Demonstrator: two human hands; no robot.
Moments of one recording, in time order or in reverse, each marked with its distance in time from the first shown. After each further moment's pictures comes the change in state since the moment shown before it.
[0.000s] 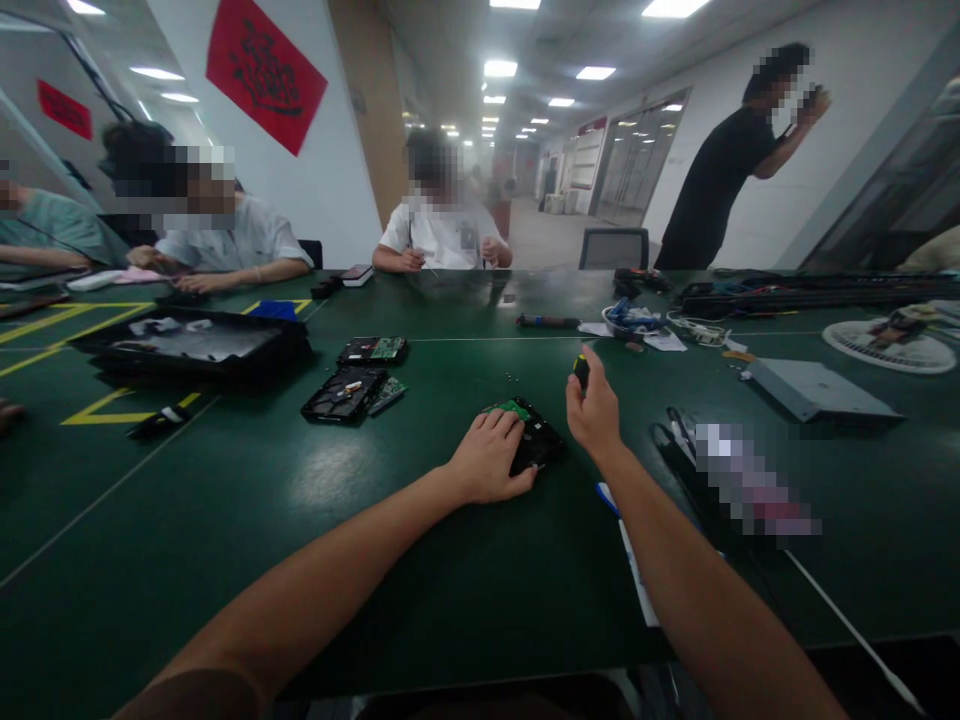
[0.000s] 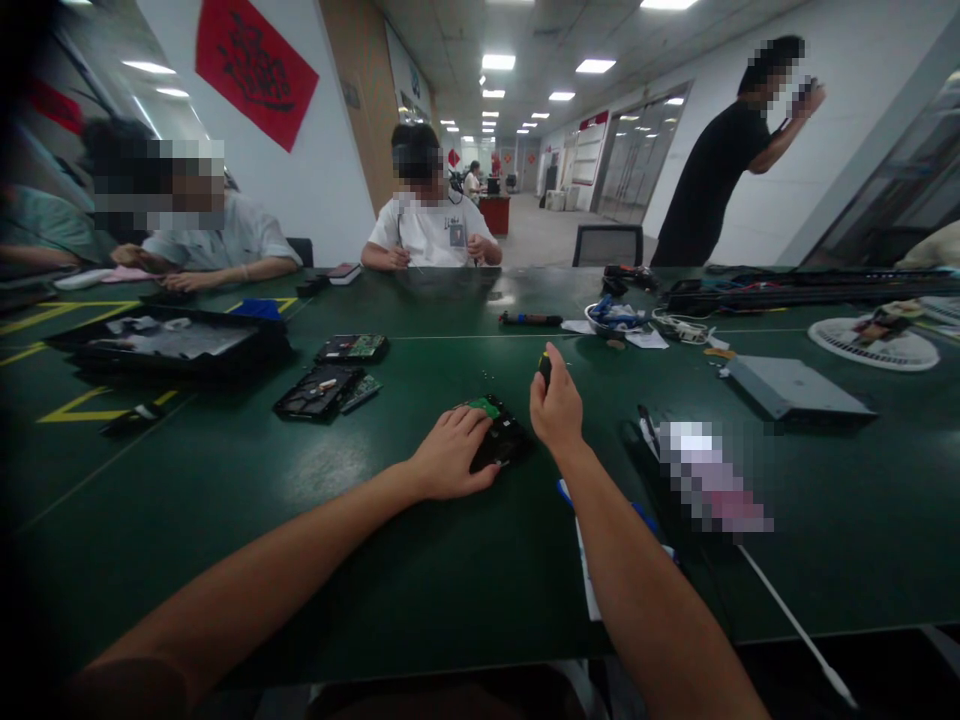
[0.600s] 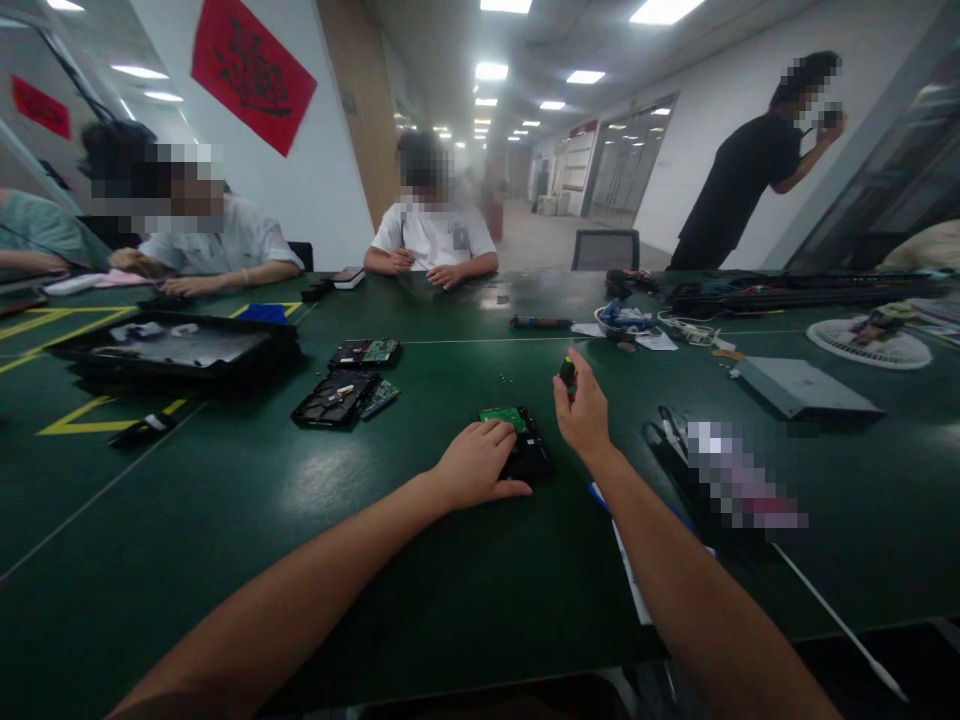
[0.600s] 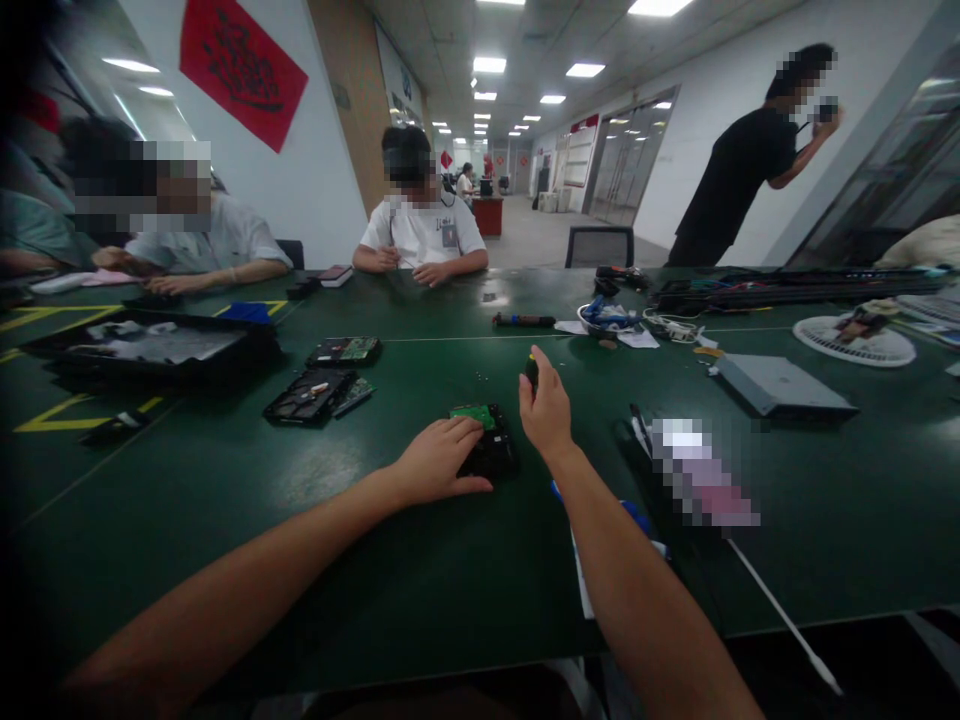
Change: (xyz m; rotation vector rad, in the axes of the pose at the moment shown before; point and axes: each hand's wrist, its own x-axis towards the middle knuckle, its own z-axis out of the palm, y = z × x) left_hand -0.004 -0.003 -0.005 -0.025 -0.108 0.086; right_hand -0.003 -0.003 0.000 0.053 0.004 -0.077
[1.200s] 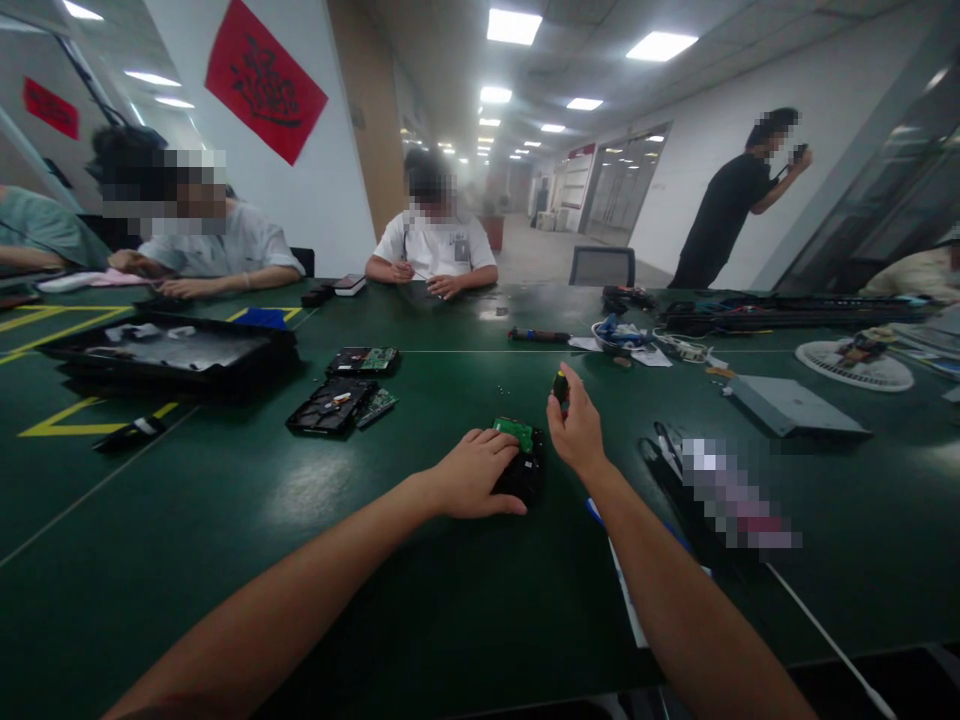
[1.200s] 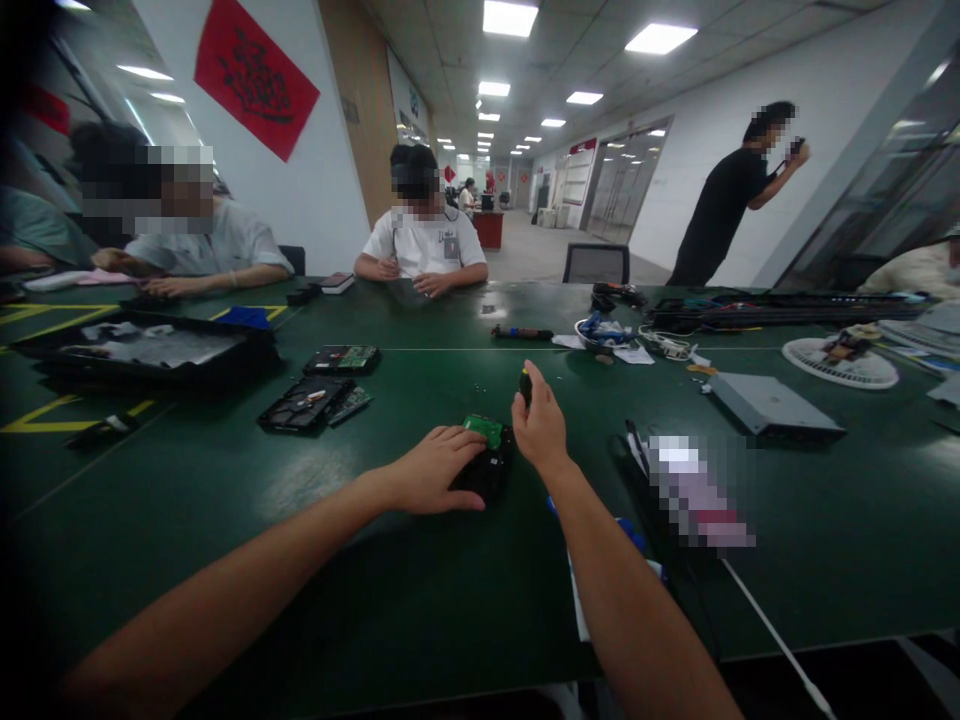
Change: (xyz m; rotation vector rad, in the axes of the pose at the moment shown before) left_hand -0.002 -0.007 -0.024 -0.070 -0.064 0.086; right_hand 0.001 -0.006 0.000 0.015 -0.068 -0.016
